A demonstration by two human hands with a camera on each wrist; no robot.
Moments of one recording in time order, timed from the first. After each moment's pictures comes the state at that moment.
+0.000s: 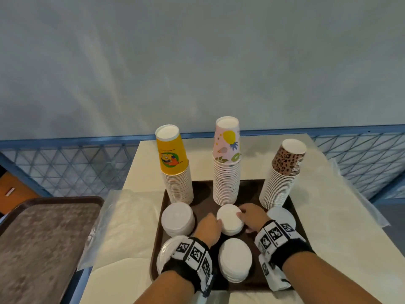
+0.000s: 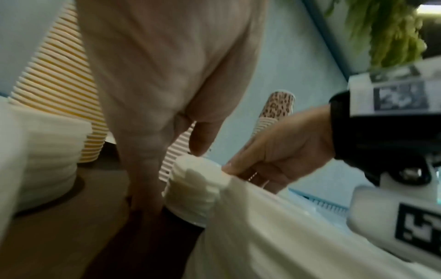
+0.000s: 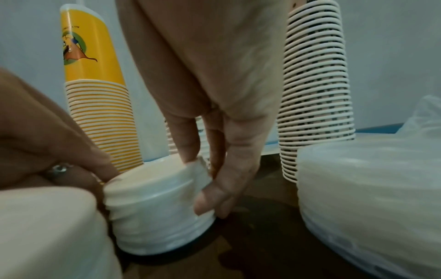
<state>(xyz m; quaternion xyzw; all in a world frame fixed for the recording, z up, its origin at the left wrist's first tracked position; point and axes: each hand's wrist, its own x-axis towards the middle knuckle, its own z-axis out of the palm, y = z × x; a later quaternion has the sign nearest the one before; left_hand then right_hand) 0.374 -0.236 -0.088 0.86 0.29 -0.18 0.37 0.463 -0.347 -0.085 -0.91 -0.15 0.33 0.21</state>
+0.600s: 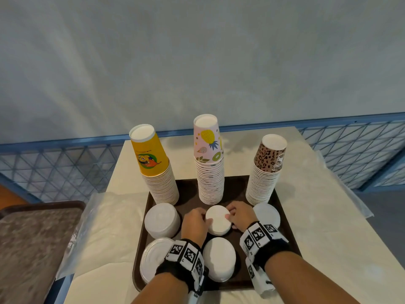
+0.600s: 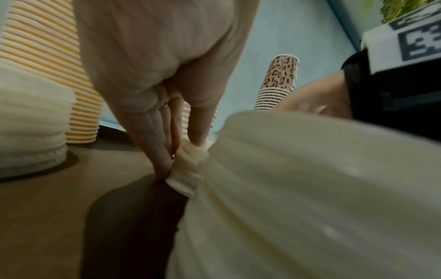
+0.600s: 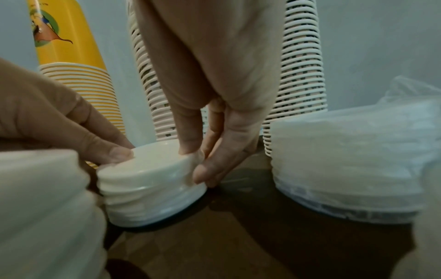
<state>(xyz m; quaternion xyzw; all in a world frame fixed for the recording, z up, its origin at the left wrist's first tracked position) 0.387 -0.244 -0.114 0.89 0.30 -0.04 0.34 0.469 -0.361 -0.113 -0.90 -0.09 0.28 0.31</state>
